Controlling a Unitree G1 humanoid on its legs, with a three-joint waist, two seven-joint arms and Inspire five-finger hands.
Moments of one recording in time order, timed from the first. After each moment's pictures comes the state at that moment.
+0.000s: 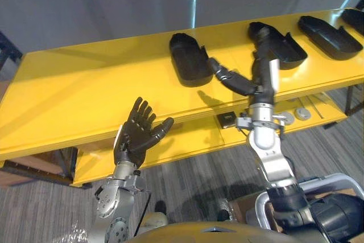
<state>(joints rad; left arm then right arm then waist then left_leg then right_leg) 0.42 0.13 -0.11 -0.30 -0.58 -0.13 -0.04 -0.12 -0.20 0.12 -0.24 -0.07 -0.17 -0.41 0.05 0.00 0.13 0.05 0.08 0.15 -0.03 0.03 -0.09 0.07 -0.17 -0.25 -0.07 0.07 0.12</state>
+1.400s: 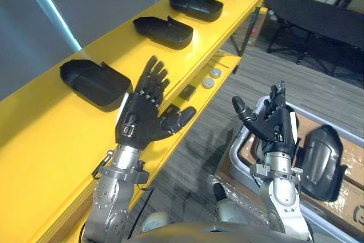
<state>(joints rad) 0.27 0.21 -0.22 -0.52 -0.50 -0.21 -0.14 0.32 -0.10 0.11 -0.32 0.13 -0.29 -0.29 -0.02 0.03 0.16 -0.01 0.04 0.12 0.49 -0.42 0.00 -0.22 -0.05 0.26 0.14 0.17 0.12</state>
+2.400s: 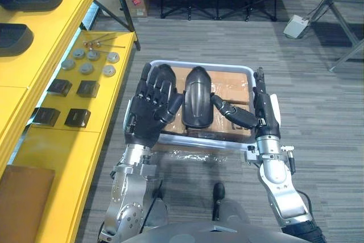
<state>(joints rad) 0.30 0.12 -0.26 -0.36 -0.70 -0.27 -0.09 0.16 -0.23 0.16 -0.19 -0.07 -0.13 -0.35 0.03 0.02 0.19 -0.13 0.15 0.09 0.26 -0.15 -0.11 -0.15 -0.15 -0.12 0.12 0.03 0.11</state>
